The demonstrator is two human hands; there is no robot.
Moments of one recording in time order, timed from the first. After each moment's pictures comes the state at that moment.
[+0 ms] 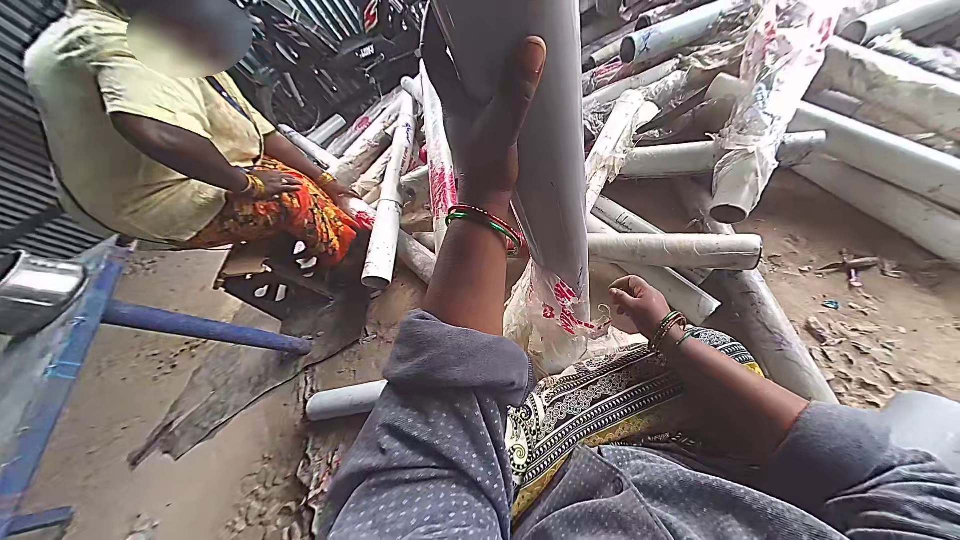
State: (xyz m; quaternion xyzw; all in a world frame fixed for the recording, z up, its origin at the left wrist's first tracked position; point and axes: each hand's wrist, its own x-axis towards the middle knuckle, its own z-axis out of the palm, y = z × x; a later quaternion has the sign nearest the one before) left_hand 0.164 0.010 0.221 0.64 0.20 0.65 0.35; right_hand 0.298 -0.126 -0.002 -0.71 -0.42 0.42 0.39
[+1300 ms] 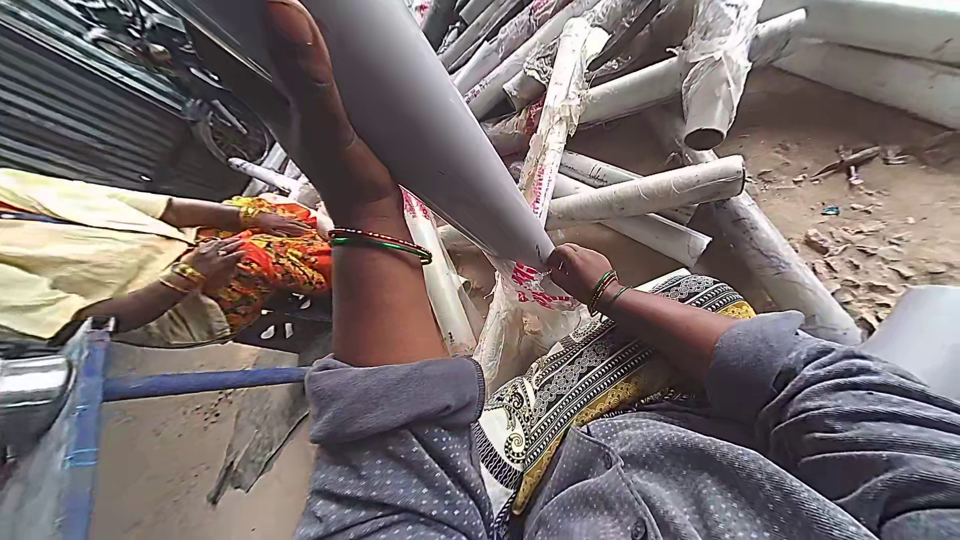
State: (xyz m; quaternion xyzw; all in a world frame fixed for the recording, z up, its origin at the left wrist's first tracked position) left_hand 0.157 0.021 0.216 0.68 0.20 0.64 0.28; right_hand 0.271 -0.098 -0.023 -0.66 -0.61 0.23 0.38
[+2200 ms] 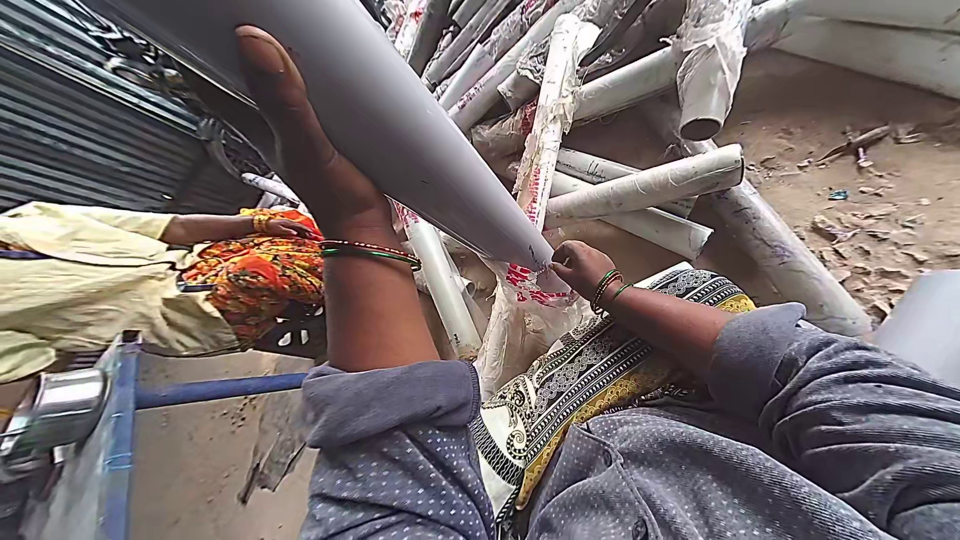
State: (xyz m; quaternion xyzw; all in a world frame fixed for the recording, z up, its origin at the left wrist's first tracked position) left_hand 0.163 0.009 0.218 0.69 0.18 0.63 0.33; right_hand 0.283 -0.103 -0.025 -0.68 -0.53 0.34 0.37
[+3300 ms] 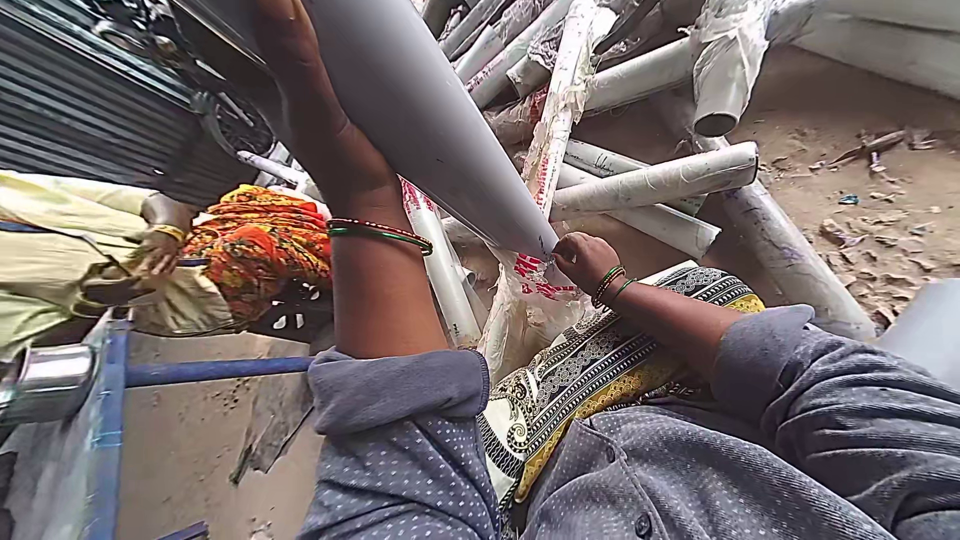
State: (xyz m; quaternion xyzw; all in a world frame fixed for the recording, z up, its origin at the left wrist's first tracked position) left_hand 0.156 0.021 0.215 0.69 0.19 0.63 0.30; right_hand 0.271 -0.098 -0.035 -0.66 -0.58 0.18 0.44
